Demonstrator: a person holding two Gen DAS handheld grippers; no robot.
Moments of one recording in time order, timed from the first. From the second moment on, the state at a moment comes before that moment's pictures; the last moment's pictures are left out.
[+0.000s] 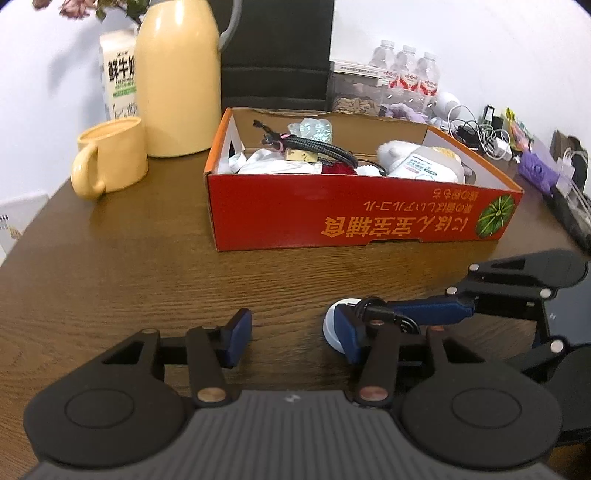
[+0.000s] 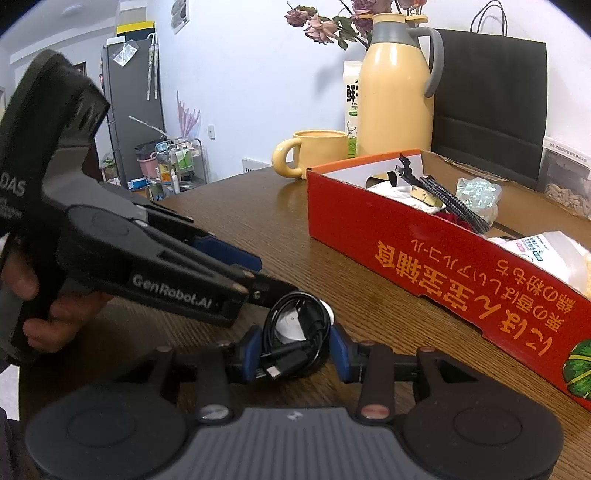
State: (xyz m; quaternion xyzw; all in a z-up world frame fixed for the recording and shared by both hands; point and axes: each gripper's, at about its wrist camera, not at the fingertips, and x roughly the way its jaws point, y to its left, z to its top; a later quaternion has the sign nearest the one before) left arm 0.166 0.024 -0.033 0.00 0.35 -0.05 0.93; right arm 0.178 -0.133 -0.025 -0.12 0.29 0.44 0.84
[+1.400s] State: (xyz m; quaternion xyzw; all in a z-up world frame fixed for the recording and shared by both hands) left arm 0.150 -0.010 -0.037 -0.01 0.32 0.00 0.95; right arm 0.168 -0.215 -0.009 -0.04 0.23 0.28 0.93
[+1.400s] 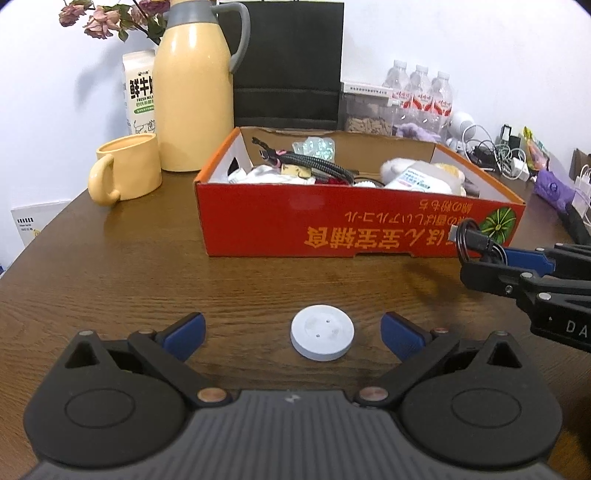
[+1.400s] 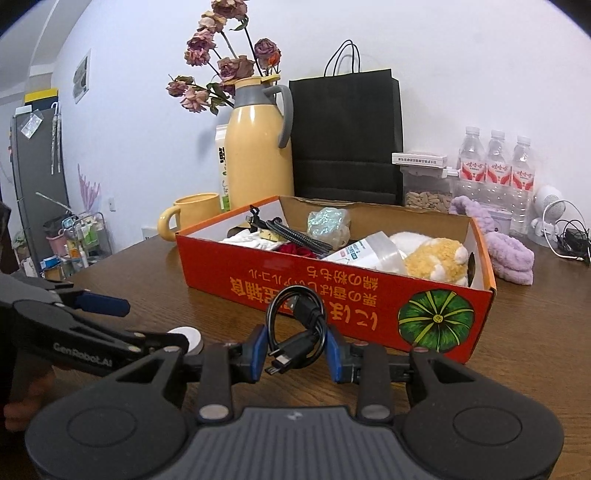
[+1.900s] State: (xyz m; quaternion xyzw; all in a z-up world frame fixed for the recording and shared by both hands) left arm 0.162 -0.023 -0.045 0.01 0.35 0.01 0.94; right arm 0.169 -0.216 -0.009 -0.04 0.23 0.27 0.93
